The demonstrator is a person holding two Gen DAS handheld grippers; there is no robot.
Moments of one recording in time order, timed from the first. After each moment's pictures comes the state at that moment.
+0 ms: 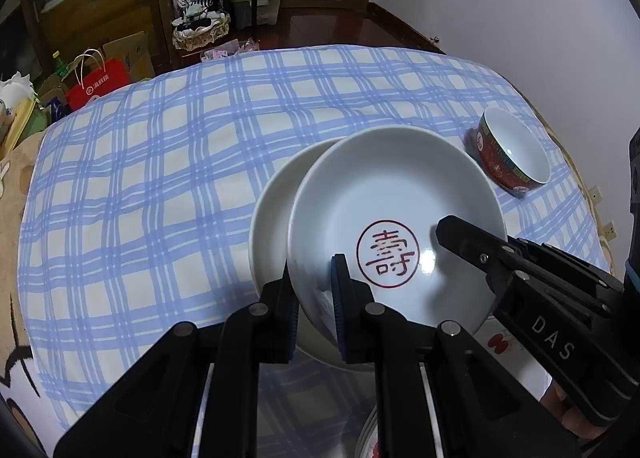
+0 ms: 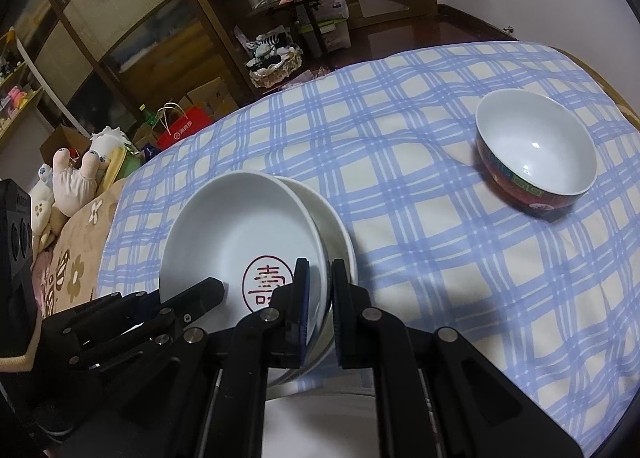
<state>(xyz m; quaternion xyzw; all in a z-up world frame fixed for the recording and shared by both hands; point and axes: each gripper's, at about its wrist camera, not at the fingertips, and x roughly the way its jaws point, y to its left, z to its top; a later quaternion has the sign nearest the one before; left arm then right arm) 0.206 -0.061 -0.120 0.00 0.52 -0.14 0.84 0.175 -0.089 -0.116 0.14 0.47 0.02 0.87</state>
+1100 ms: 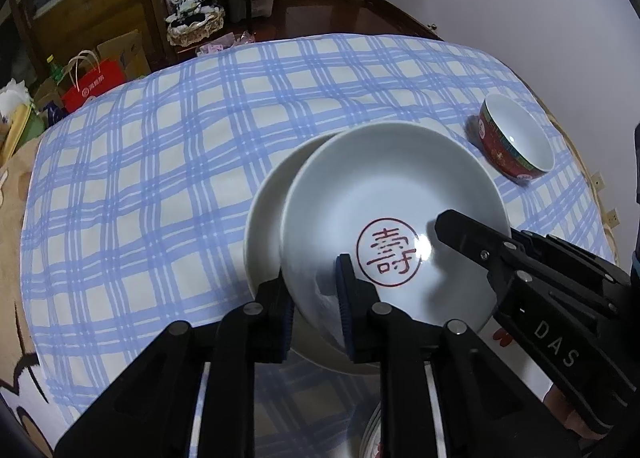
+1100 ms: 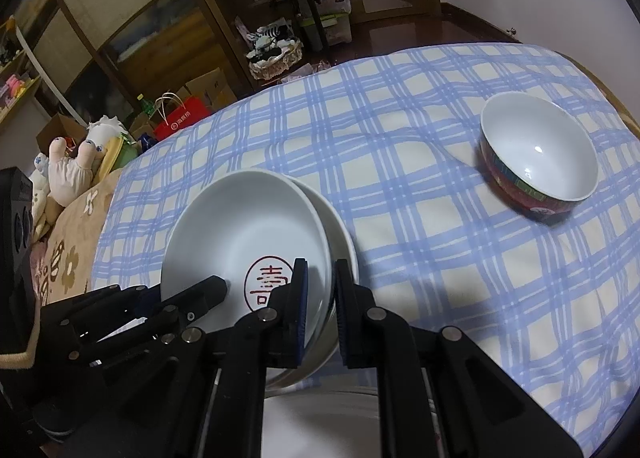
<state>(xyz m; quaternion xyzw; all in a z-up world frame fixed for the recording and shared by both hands) 0.210 -0.066 -0.124 0.02 0.53 -0.14 0.84 0.175 -0.086 -0.120 0.14 0.48 0.03 0.87</state>
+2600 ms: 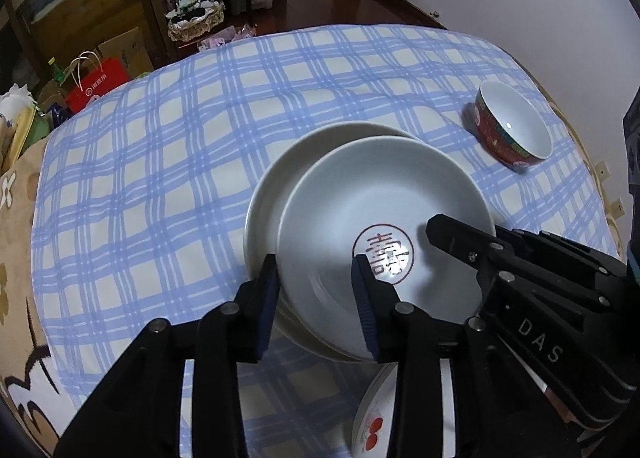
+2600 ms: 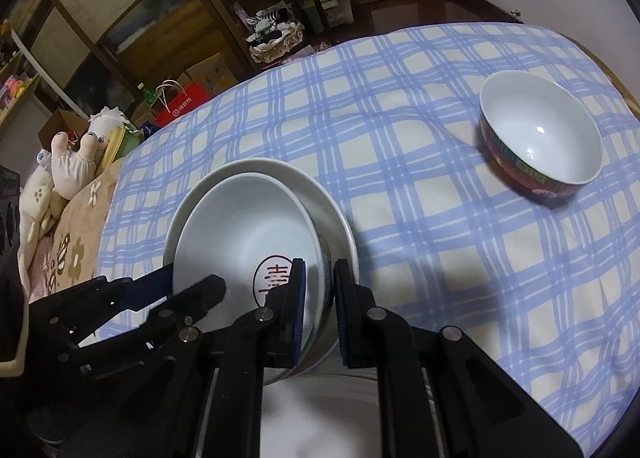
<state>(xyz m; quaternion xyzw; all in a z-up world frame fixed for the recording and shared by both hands) 0.203 -0.071 -0.115 0.03 0.55 -0.13 0.83 0.174 -0.090 -0.121 0.14 0.51 0.04 0.85</state>
